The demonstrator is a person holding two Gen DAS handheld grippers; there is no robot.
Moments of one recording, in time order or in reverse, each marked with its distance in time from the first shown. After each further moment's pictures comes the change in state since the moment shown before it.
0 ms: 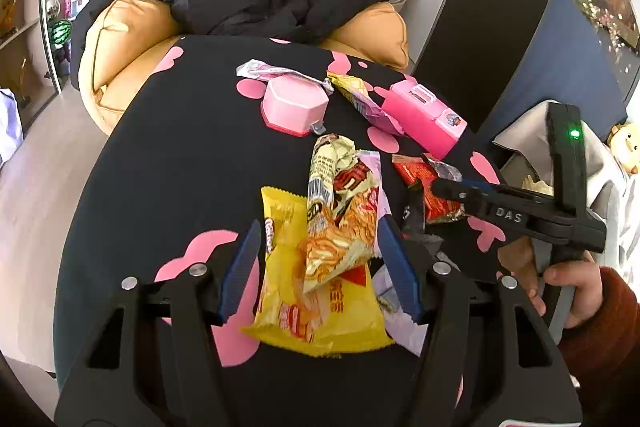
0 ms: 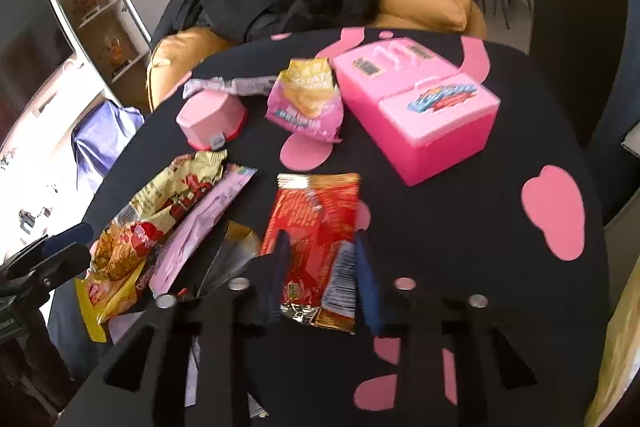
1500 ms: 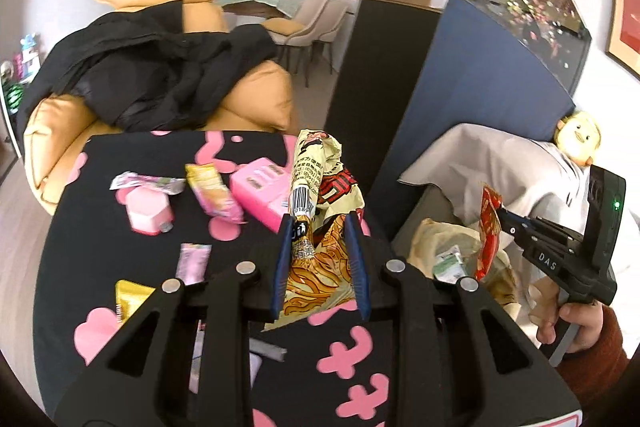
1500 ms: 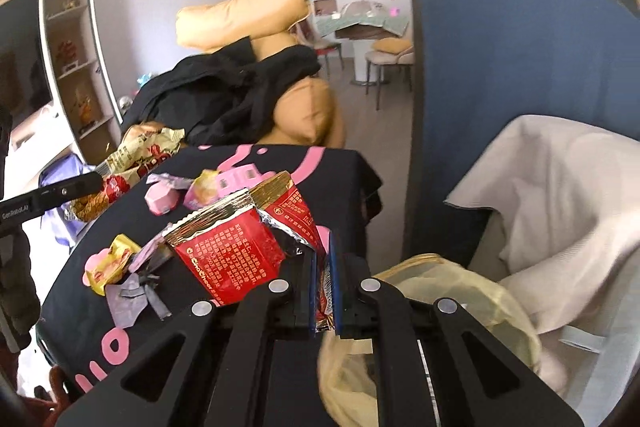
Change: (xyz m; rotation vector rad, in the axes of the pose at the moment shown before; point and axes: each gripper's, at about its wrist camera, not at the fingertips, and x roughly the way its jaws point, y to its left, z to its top) left arm -0.050 -0.171 0.065 0.148 -0.112 -0.157; right arm -0.234 -0.109 -0.031 -0.001 -0.304 -0.219
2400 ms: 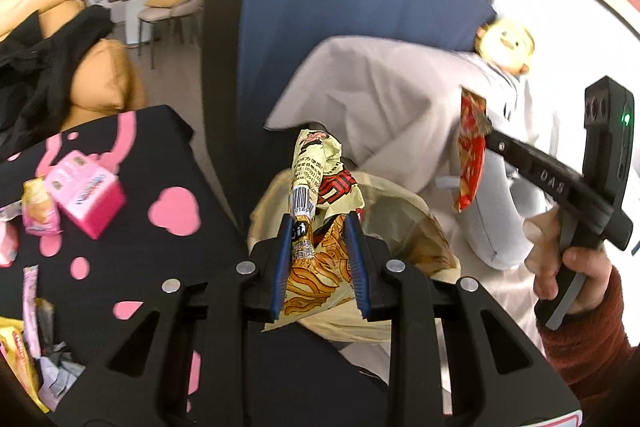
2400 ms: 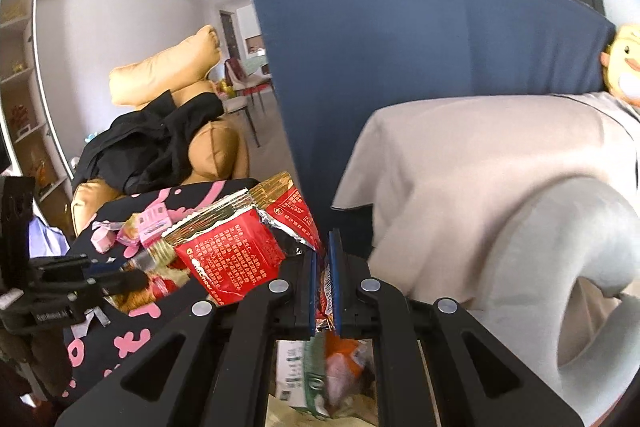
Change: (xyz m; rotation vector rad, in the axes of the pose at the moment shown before) left arm 0.098 -0.173 -0.037 0.245 0.183 -0.260; right arm -0.074 -0.135 -0.039 0.183 -0.125 -0.169
